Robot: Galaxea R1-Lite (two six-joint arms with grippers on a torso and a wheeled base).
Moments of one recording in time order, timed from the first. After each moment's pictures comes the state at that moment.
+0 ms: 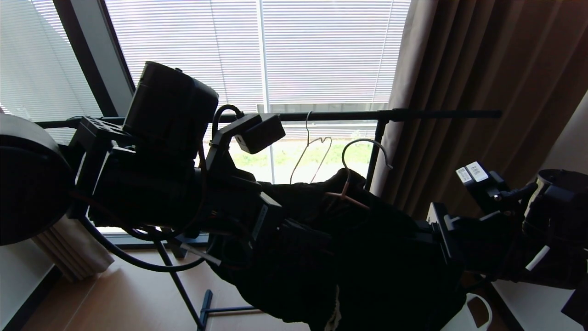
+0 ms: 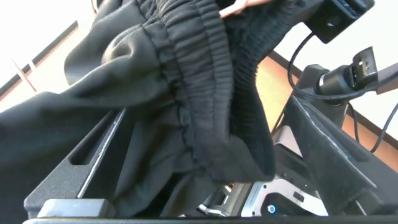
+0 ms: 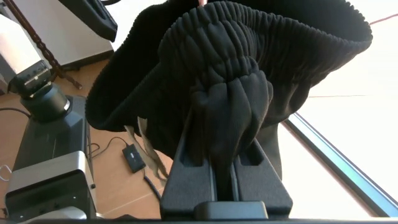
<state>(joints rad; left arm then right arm) -0.69 1.63 -1.25 0.24 -0.40 0.01 0.43 1.61 -0.45 -1.01 0.78 0.05</state>
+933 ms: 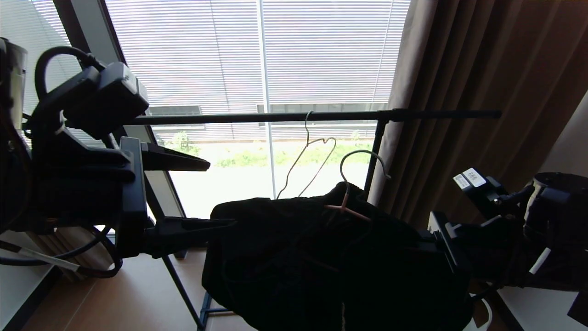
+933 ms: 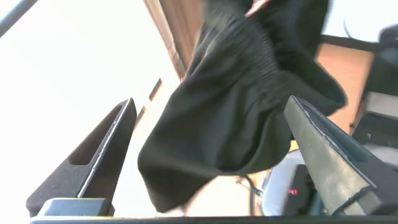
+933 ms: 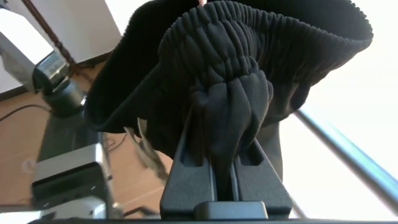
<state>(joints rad) -0.45 1.33 -1.09 0.23 -0.49 0.48 0.42 1.59 -0.45 -0.92 0.83 0.06</state>
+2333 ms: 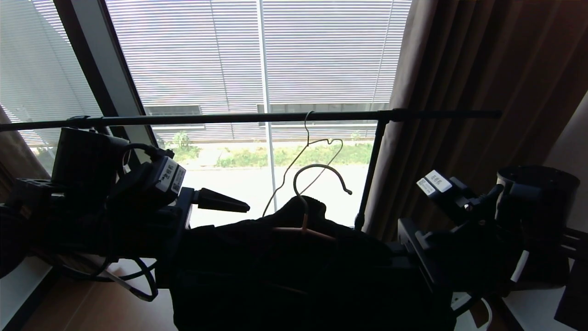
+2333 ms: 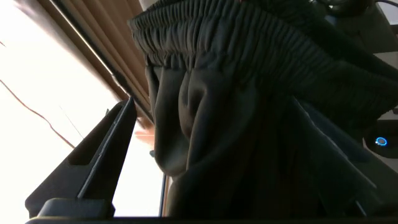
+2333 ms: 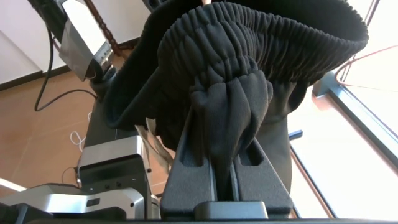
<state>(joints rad) -0.32 1.54 -0.85 -0.08 -0.98 0.78 0.60 1.61 -0.57 -0.76 0.83 0.06</state>
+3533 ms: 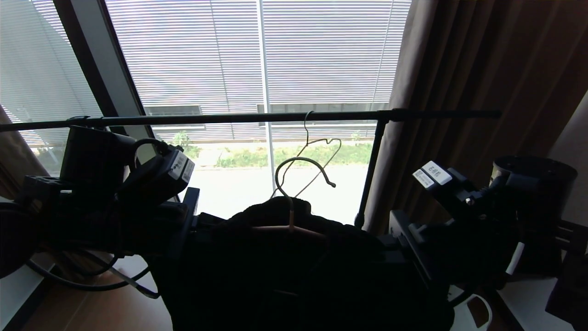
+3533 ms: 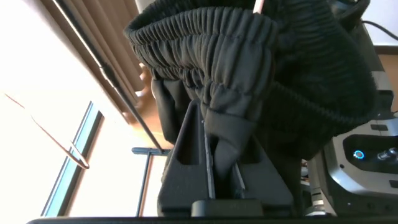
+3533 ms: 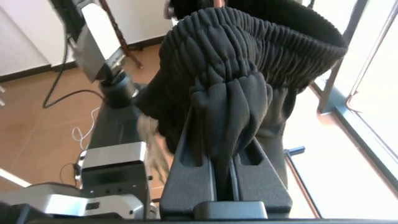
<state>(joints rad) -0.33 1.56 -0.87 -0.08 -0.98 0.67 0.62 1.63 -0.62 -0.78 0.86 0.04</state>
